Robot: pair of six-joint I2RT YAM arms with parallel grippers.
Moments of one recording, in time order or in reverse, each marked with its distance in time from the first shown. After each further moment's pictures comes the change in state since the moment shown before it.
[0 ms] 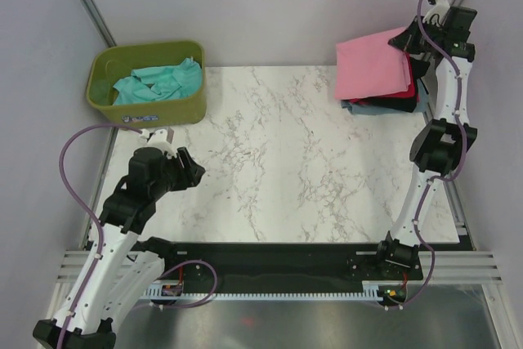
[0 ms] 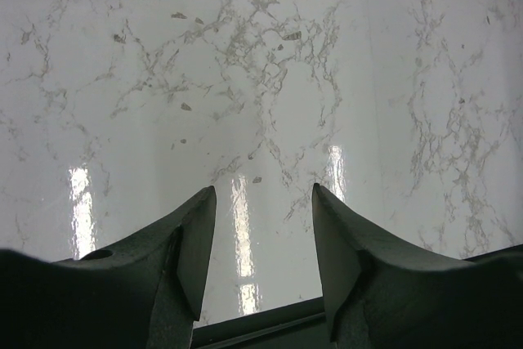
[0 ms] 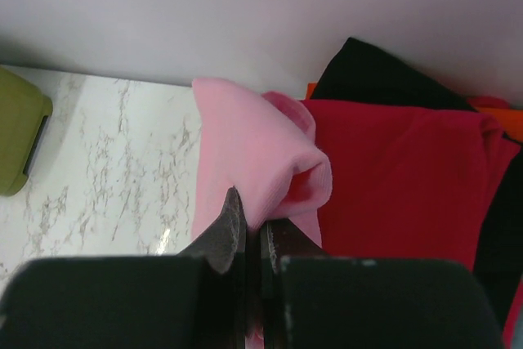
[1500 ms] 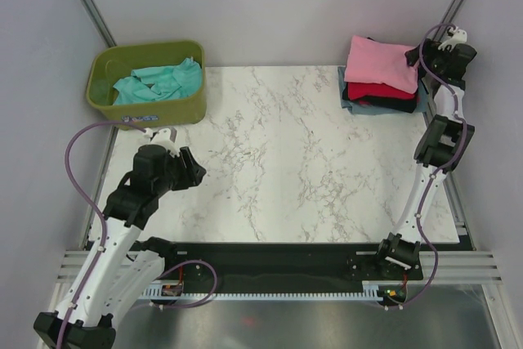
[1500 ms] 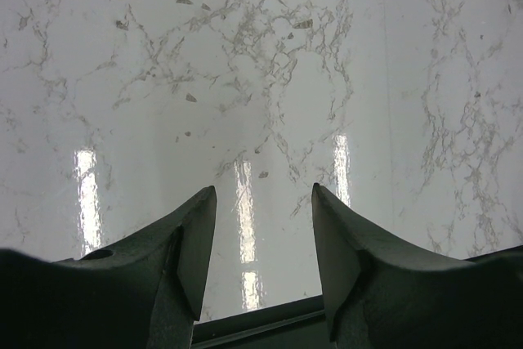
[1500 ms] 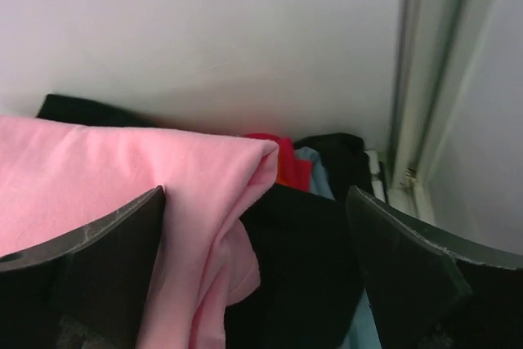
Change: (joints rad) left arm 0.000 0.043 -0.005 0.000 -0.004 0.000; right arm -0.135 0.328 -0.087 0.677 0.192 0.092
